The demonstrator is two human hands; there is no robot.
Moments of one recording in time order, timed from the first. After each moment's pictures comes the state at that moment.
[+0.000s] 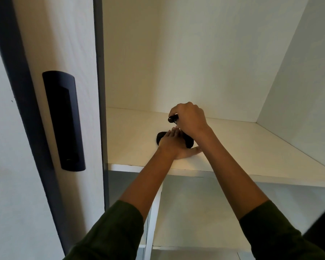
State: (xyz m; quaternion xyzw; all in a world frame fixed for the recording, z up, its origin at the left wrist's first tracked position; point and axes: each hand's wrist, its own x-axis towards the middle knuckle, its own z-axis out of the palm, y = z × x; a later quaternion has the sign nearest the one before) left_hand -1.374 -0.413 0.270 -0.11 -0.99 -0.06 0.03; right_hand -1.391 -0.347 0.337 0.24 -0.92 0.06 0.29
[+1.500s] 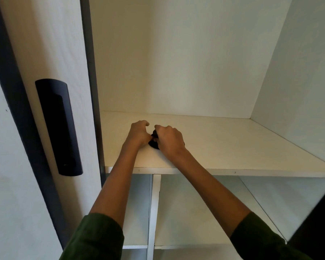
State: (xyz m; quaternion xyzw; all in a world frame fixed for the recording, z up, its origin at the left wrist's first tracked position) left_hand -1.370 -0.494 0.285 0.06 -0.92 -0.36 0.15; right_hand -1.364 -0.379 0.281 0.25 -0.93 0.06 0.26
